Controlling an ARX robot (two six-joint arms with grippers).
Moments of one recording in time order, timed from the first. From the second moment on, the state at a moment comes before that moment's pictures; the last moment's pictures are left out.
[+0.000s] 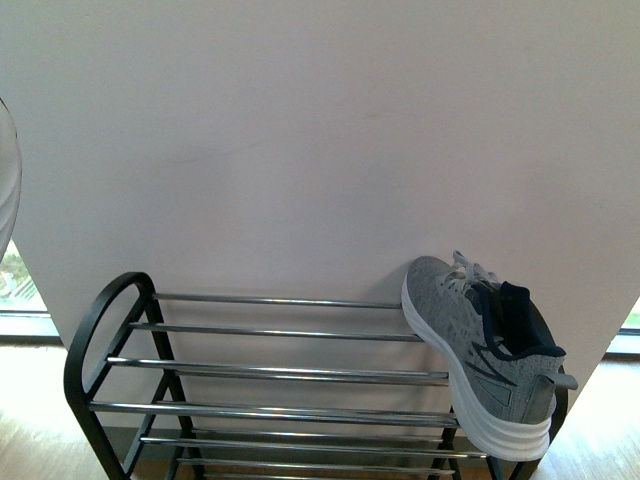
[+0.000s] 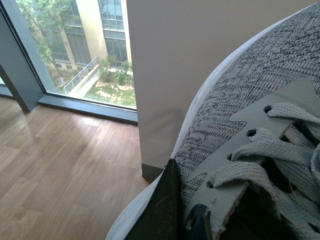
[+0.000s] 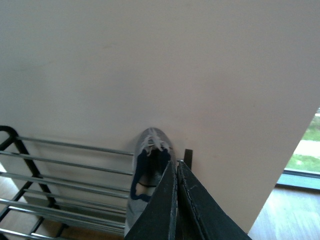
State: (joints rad) left arm -0.49 0.34 0.24 -0.17 -0.64 -0.20; right arm -0.01 0.74 0.09 0.63 -0.01 -0.01
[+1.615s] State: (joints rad) left arm -0.49 0.35 0.24 -0.17 -0.64 -0.20; right arm 0.00 0.02 0.02 0.01 0.00 -0.01
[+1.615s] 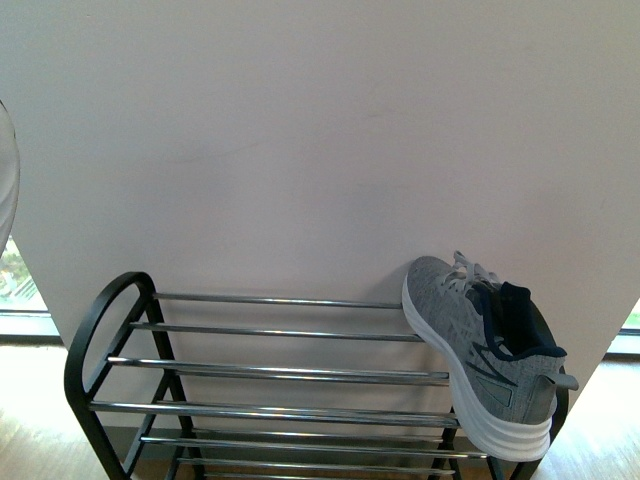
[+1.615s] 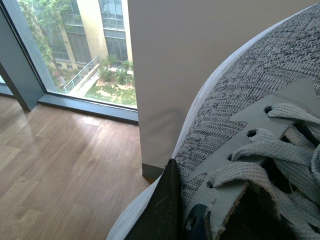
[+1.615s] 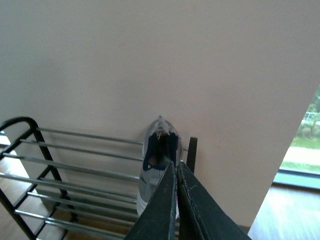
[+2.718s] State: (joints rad) left arm -0.69 0.56 0.38 -0.13 -0.51 -0.71; right arm 0.00 0.01 0.02 0.00 0.00 -0.01
